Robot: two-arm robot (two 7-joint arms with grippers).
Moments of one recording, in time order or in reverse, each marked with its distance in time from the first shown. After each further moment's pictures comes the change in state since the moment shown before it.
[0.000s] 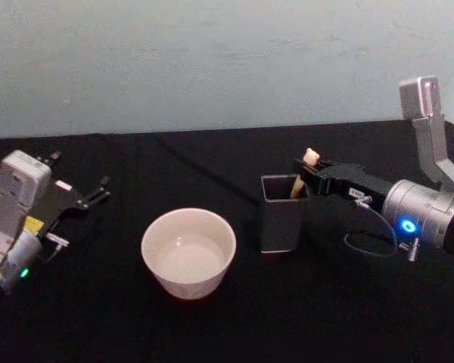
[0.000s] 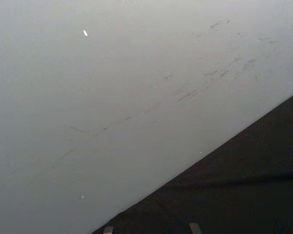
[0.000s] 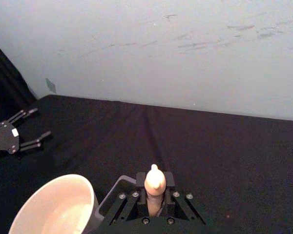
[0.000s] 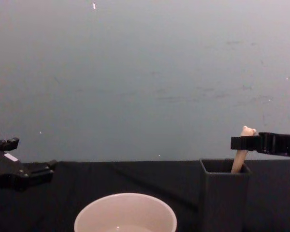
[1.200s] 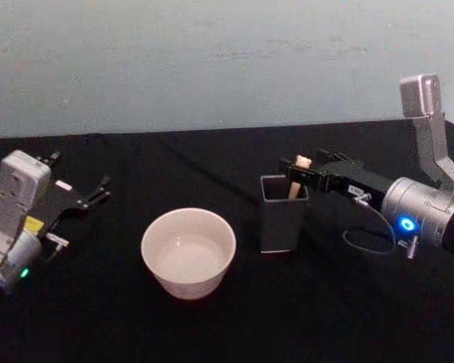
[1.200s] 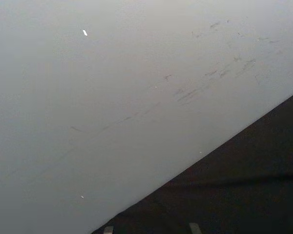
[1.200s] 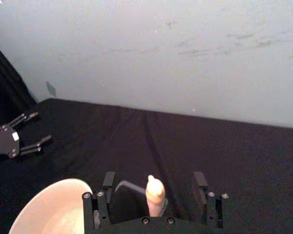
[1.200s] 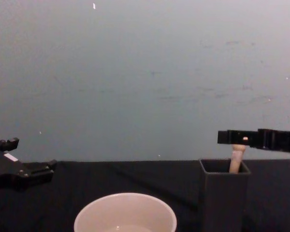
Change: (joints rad) left arm 0.000 0.000 0.000 0.000 0.000 0.000 0.000; right arm 0.000 -0.004 0.001 -0.003 -0.011 -0.015 0.000
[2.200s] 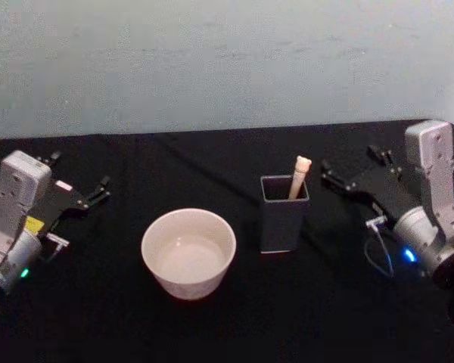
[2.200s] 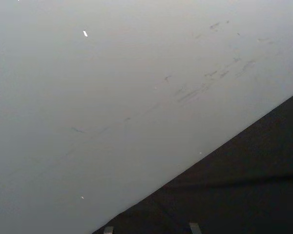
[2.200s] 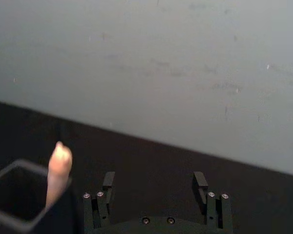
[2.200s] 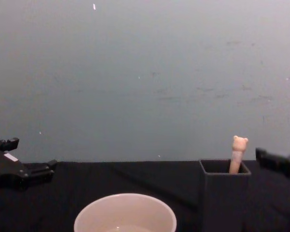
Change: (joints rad) left arm 0.000 0.000 0.000 0.000 0.000 0.000 0.000; right arm -0.111 -0.068 0.016 0.100 -0.433 -0.365 -0.217
